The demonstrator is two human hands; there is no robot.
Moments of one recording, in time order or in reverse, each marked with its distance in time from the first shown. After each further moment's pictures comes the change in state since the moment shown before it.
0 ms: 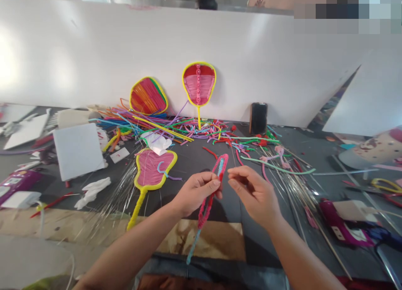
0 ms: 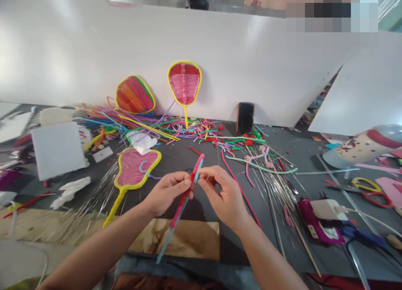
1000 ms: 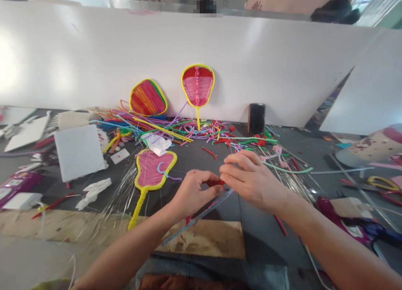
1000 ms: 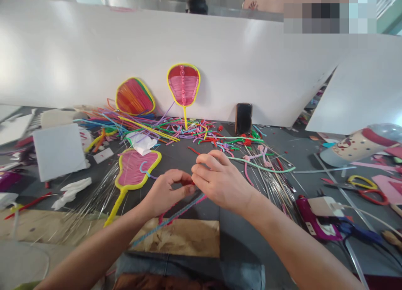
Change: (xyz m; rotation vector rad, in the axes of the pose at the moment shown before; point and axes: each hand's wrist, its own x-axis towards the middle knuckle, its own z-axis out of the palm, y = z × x) left_hand -0.006 0.012 0.004 0.663 0.146 0.211; right_hand 0.040 -0.016 -0.026 -0.832 -0.332 -0.820
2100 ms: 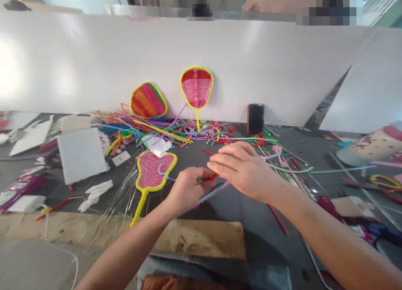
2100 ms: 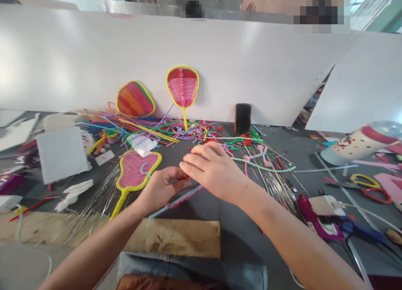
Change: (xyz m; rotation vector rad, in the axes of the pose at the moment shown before) left_hand 0.005 -0.005 -0.012 0.054 0.056 -0.083; right_hand 0.011 0.012 -0.002 0.048 -0.004 0.038
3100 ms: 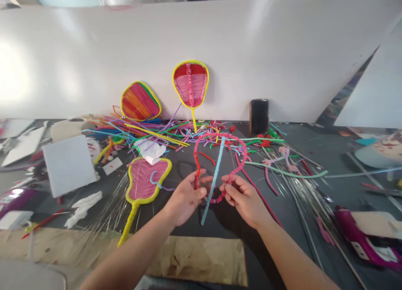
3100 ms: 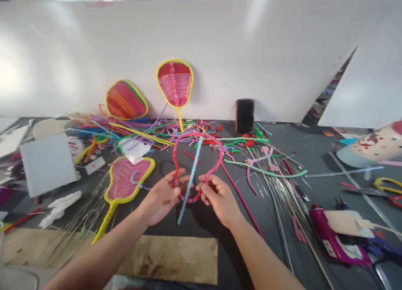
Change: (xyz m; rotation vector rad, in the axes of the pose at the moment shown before) left_hand 0.018 -0.036 0.023 -1.087 -0.045 -0.348; right_hand -0.059 -0.029 0.096 1.783 0.437 1.298
